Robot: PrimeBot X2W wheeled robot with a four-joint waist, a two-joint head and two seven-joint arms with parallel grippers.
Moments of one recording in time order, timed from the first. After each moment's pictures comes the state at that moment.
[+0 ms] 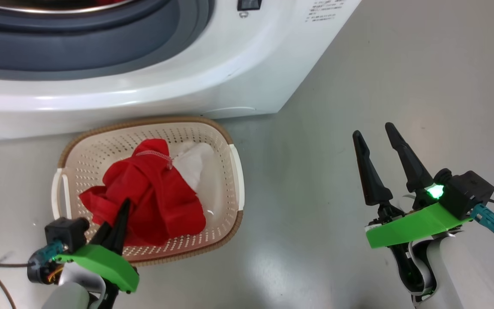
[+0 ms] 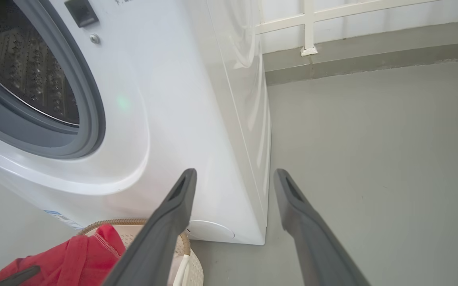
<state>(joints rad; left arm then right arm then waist) -0.40 0.22 -0.27 0.65 -0.51 -0.13 -0.26 -0.27 -0.05 0.13 0.18 0.40 0.13 -0.26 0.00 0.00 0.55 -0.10</state>
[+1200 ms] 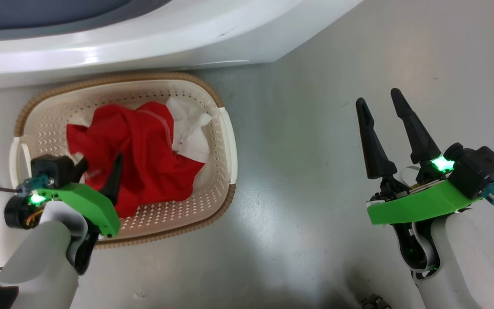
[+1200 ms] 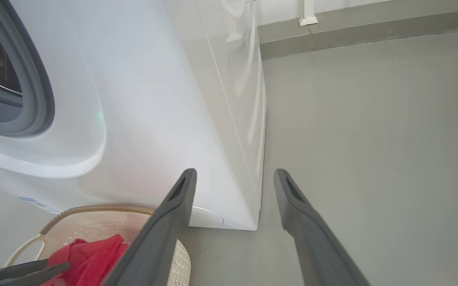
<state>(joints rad) -0.78 0.28 -0.53 1.02 -0.67 -0.13 -0.26 -0.35 -0.05 0.13 0.13 0.40 0.13 -0.26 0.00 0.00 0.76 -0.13</state>
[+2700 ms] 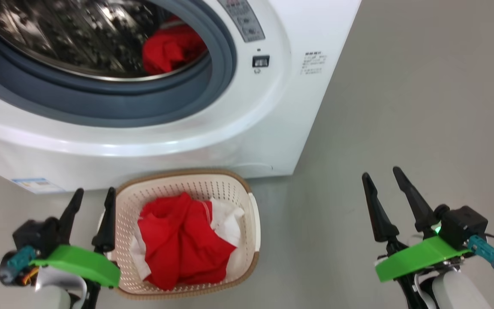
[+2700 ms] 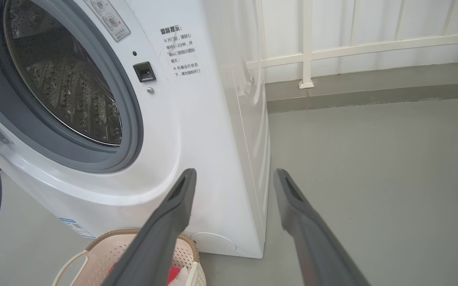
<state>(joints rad) -0.35 0.19 -0.07 0.55 -0.38 -0.13 -0.26 -0.15 -0.05 0.08 0.24 0.36 0.13 -0.26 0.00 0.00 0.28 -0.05</state>
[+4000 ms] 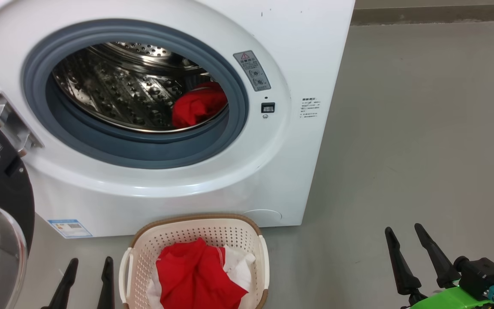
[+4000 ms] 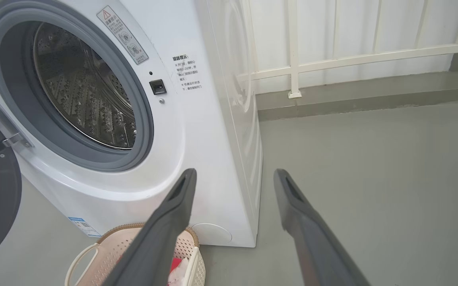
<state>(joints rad) 0.11 0.08 0.09 0.12 -0.24 -0.13 -0.26 0.06 -0.10 0.05 0.22 0.41 0.13 -0.26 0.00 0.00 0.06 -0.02</state>
